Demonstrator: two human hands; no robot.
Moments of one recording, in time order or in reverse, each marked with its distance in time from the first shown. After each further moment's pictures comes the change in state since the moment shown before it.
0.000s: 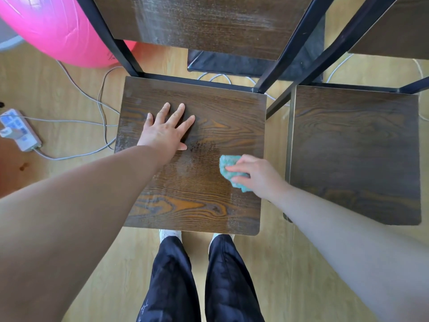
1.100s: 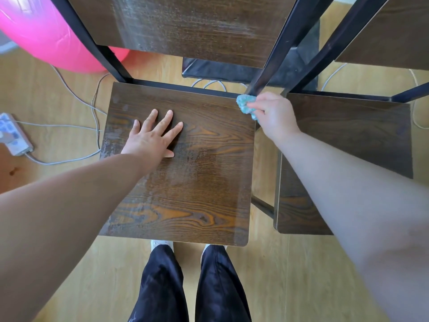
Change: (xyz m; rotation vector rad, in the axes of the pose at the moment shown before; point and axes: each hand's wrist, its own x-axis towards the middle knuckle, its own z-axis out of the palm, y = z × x) left_hand 0.003 -0.001 0.008 0.059 0.023 0.007; right_hand 0.088 0.030 -0.111 -0.202 0.494 -0.021
